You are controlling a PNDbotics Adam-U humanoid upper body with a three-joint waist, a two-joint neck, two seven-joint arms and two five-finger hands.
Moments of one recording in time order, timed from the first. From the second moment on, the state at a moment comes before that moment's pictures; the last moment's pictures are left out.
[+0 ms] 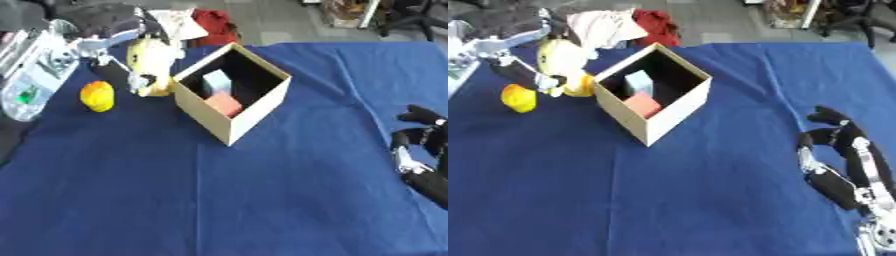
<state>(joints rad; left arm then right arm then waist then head) -0.90 0.57 -0.34 -1.34 -0.86 -0.12 -0.45 -0.11 -0.24 0.04 -1.81 0.24 -0.14 0.01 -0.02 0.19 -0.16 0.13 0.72</state>
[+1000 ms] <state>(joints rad) -0.94 0.43 -0.34 -1.21 -0.97 -0.19 -0.32 -0.11 -0.24 0.05 -1.80 0.23 -0.14 0.03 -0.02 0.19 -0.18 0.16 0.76</state>
